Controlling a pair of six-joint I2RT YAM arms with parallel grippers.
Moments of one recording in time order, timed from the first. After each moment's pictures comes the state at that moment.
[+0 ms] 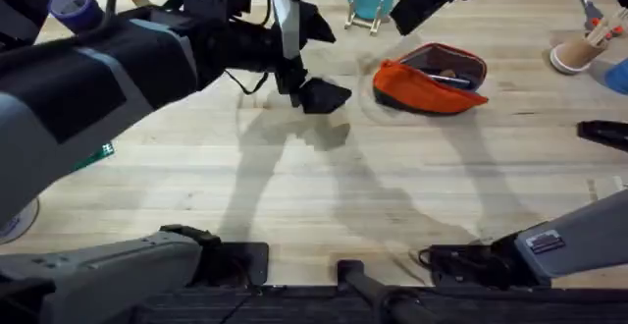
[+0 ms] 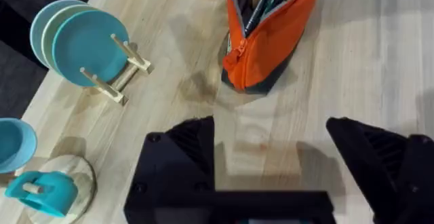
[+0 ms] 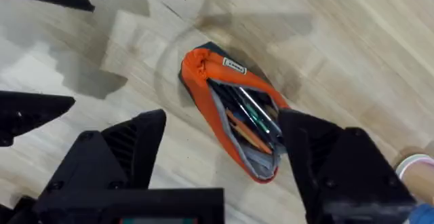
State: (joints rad) left arm -0.26 1.41 0.92 -0.30 0.78 0.79; right arm 0.30 1.76 1.92 -1.36 -0.03 -0.33
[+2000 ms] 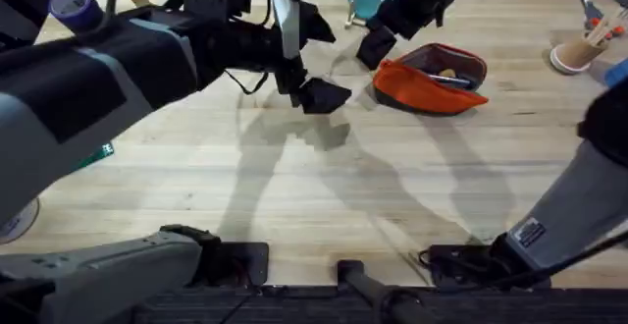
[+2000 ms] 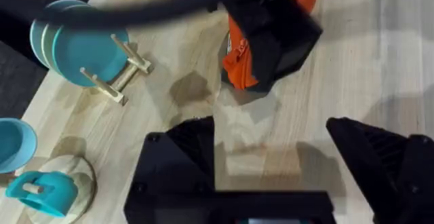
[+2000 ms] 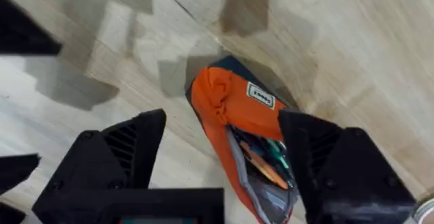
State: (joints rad) left arm -0.26 1.41 0.92 -0.30 0.78 0.79; right arm 0.38 1.98 1.87 -1.28 0.01 -0.34
